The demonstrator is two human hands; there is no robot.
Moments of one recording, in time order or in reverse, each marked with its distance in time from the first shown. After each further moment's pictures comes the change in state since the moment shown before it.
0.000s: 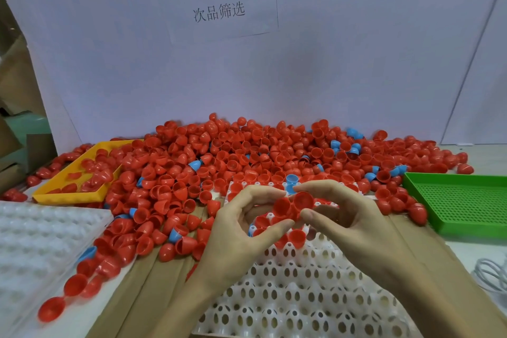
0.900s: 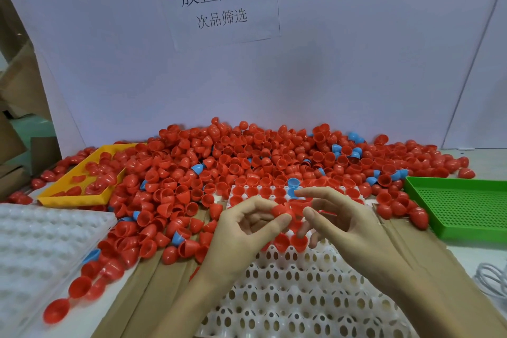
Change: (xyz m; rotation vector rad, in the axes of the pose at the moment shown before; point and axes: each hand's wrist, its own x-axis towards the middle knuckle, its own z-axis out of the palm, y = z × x) left_hand 0.000 -0.001 0.002 -0.106 0.039 -0.165; right_hand 0.002 0.009 0.005 -0.027 0.044 0.063
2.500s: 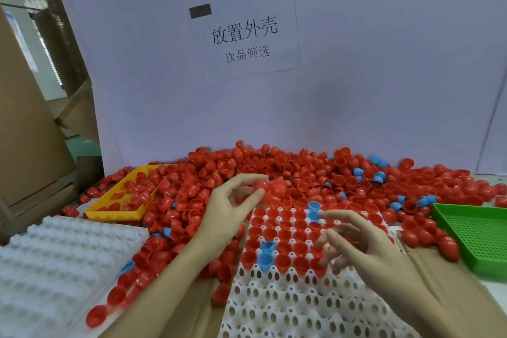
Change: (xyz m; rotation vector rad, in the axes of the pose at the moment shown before) left_hand 0.052 0.019 -0.063 0.280 0.093 0.162; right_hand 0.005 0.004 -0.002 0.039 0.016 0.110
